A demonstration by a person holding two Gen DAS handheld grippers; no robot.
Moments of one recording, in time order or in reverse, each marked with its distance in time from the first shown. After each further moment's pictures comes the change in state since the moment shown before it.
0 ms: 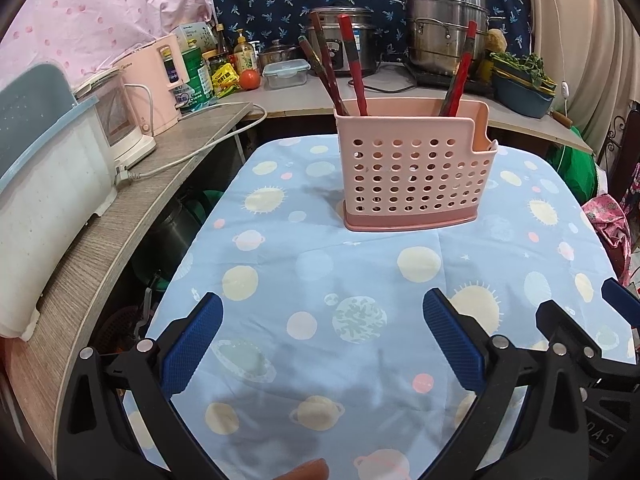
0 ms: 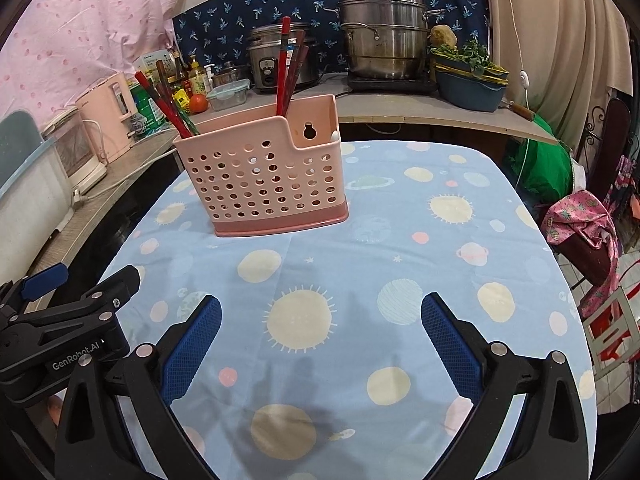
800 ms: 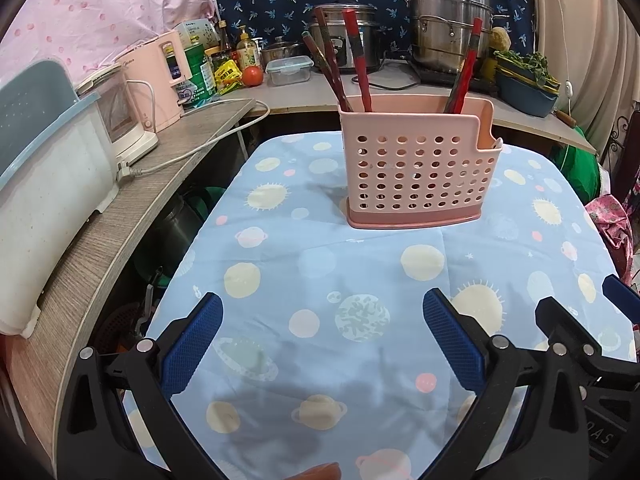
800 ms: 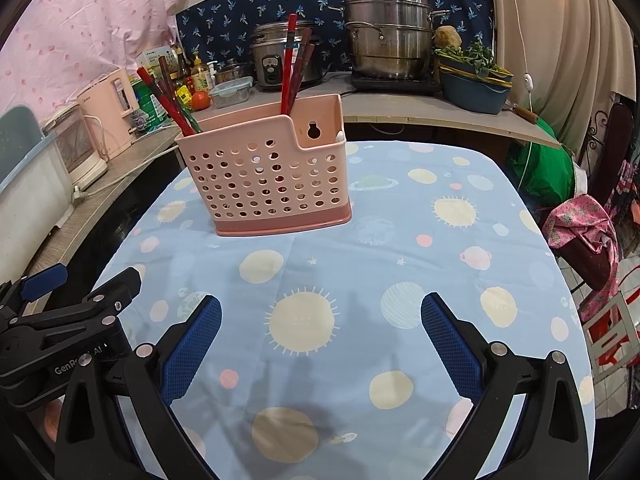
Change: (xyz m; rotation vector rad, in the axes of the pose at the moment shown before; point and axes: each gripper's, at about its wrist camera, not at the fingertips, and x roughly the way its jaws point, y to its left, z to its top) left arm 0.002 0.000 0.000 -0.005 0.010 0.012; right arm 0.003 0.002 0.002 -0.015 0.009 0.000
